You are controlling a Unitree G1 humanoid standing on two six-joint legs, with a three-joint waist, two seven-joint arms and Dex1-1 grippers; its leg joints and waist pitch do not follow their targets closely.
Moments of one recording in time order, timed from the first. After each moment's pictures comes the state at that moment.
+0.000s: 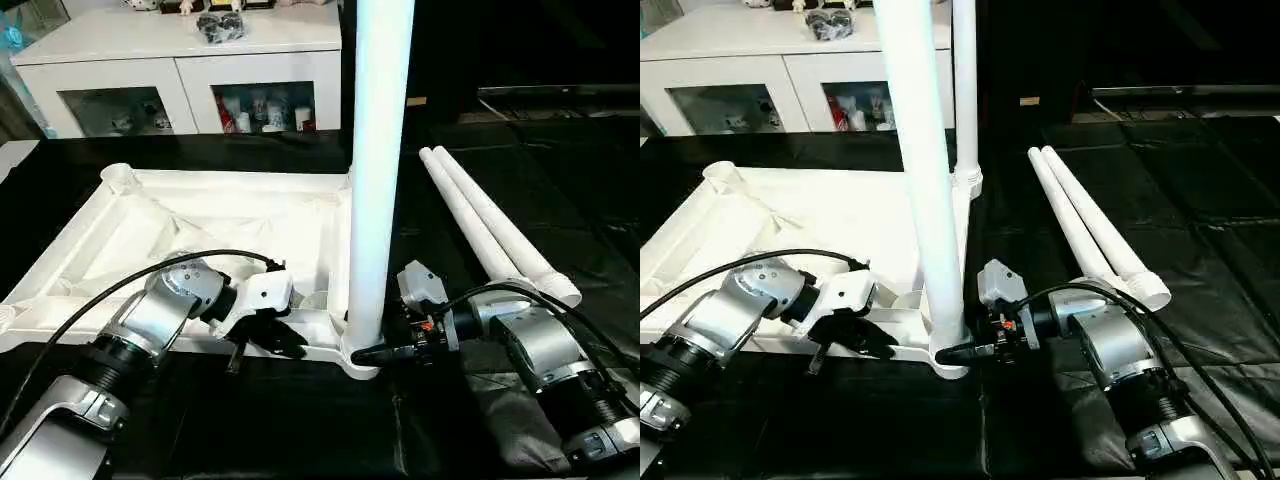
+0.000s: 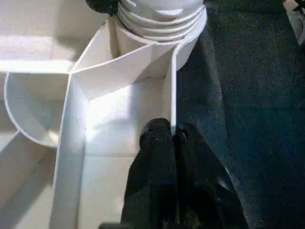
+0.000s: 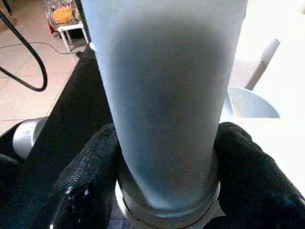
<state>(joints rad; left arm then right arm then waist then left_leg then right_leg) -0.57 0.50 -0.42 0.43 0.02 0.11 -1.45 -0.44 -0.42 0.28 0.36 0.20 0.15 1.38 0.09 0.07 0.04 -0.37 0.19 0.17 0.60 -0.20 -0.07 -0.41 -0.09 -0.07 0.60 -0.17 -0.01</state>
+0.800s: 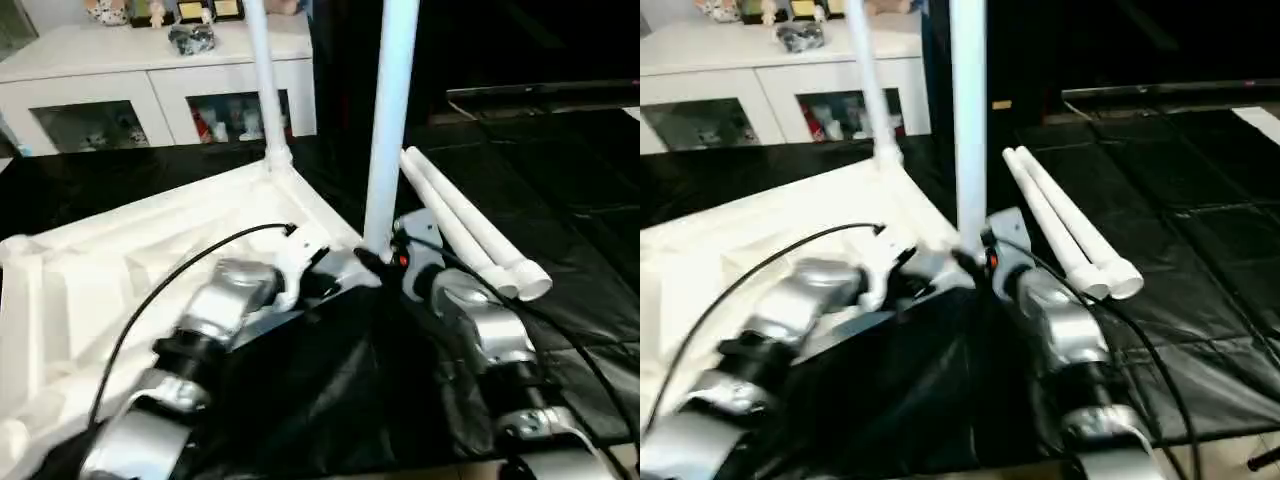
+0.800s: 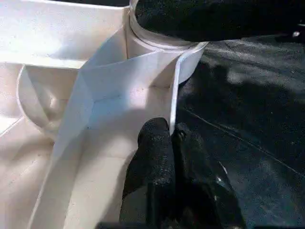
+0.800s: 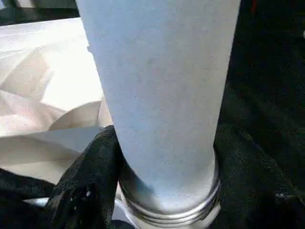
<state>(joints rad) -0.65 0.12 -0.21 0.55 0.05 0.53 -0.76 -0.52 -0.07 0.00 0.51 0.06 0.31 0.42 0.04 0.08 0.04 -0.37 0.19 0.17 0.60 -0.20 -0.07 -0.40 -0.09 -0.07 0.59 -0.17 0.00</state>
